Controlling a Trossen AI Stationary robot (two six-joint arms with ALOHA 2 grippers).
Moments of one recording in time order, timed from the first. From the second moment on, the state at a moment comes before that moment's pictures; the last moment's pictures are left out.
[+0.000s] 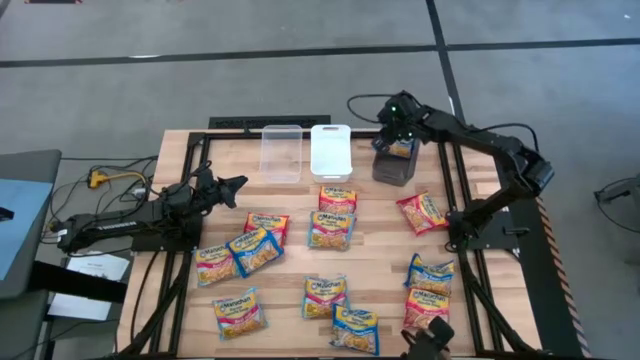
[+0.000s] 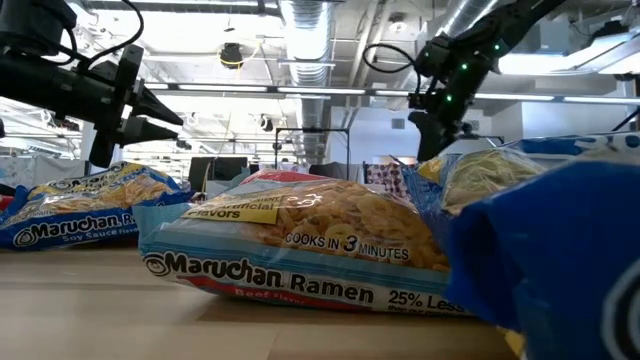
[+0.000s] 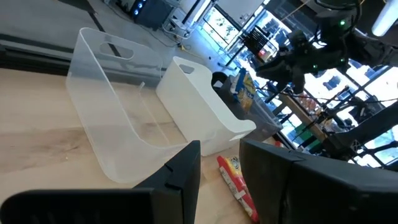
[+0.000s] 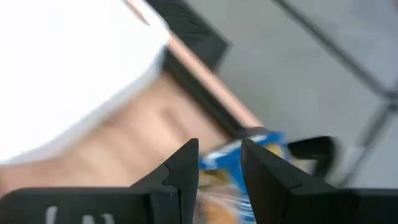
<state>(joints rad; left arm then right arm) 0.23 0.17 0.03 0.09 -0.45 -0.72 -0.79 1.49 1.09 -0.46 0.11 -0.08</state>
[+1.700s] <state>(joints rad) 0.23 0.17 0.03 0.09 -0.50 -0.65 -0.84 1.80 1.08 -0.50 0.05 0.12</state>
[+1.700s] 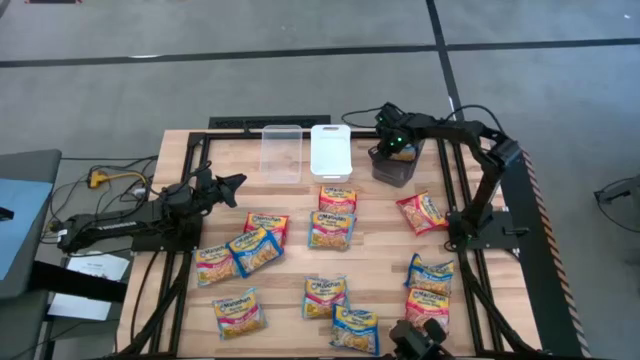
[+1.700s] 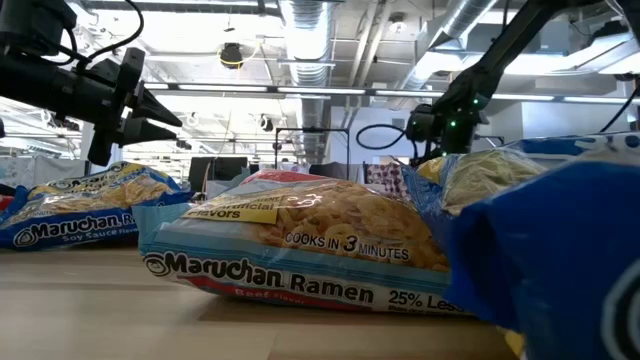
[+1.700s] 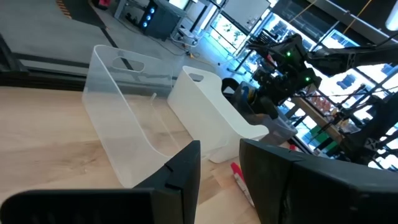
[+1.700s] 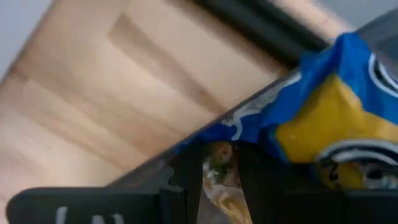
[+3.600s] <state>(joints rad) 0.23 0.17 0.03 0.09 -0.51 -0.68 -0.98 1.70 1.22 -1.01 0.14 0.13</state>
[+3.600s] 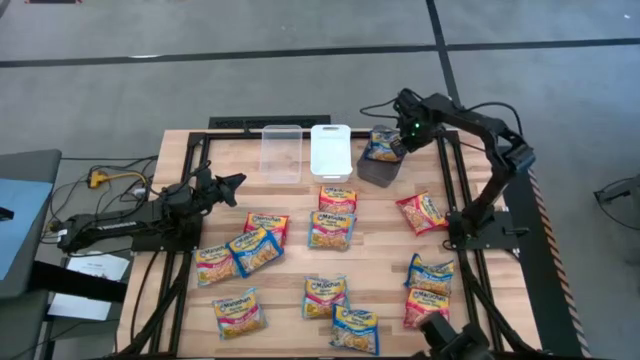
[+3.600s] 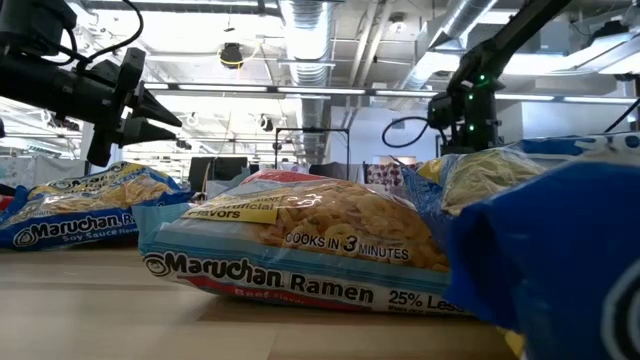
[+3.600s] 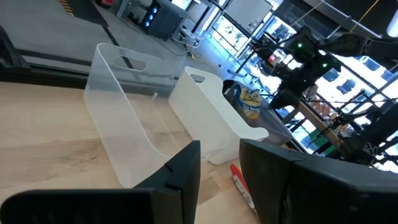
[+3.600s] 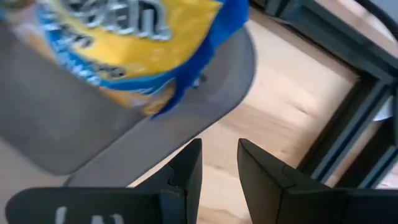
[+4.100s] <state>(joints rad) 0.23 0.17 0.03 0.09 -0.52 -0.68 -1.00 1.75 1.22 -0.81 0.18 0.10</state>
